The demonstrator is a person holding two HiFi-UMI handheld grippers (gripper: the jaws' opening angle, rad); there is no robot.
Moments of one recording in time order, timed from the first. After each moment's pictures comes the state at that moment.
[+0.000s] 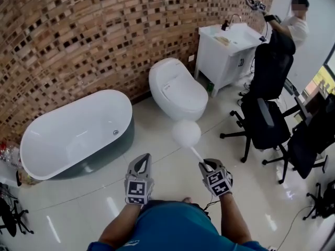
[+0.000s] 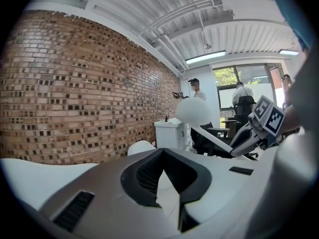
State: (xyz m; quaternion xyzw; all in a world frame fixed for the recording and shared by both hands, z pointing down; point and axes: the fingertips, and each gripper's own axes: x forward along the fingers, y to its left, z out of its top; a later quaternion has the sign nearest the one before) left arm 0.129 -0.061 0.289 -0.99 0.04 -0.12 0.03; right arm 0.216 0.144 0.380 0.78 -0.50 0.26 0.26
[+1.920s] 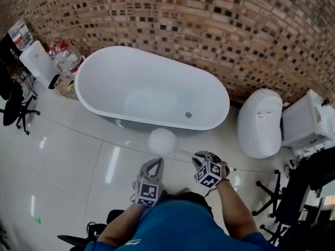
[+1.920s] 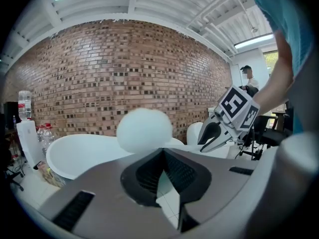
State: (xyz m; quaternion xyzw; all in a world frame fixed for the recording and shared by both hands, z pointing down) left arm -0.182 -0.361 0.367 -0.93 0.31 -0.17 -0.03; right arm -0.045 -0.328 0.454 0.40 -0.76 0.07 0.51
